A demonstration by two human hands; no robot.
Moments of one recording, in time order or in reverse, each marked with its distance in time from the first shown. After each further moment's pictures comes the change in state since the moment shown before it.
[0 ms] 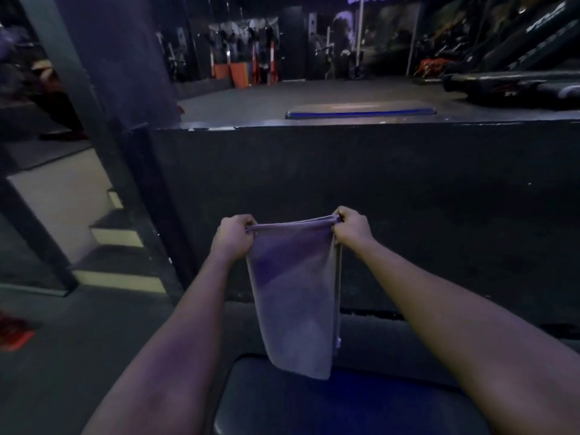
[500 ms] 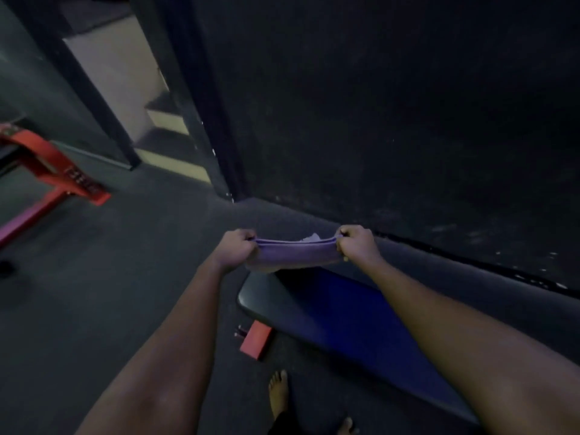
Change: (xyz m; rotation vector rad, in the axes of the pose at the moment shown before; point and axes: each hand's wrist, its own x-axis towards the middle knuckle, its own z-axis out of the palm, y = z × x) left_hand -0.174 -0.089 0.078 -0.105 -0.361 -0.411; right_hand -0.093 0.132 0.108 -0.134 -0.500 0.062
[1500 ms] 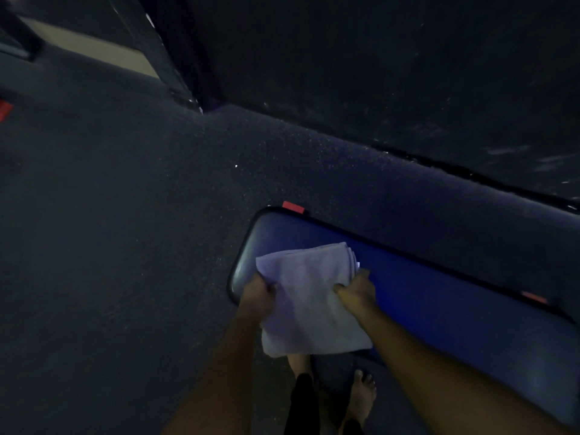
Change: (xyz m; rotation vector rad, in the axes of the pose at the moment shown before) left_hand 0.123 -0.202 0.242 -0.121 -0.304 -0.457; right_hand 0.101 0.171 0.265 -0.069 -0.183 0.773
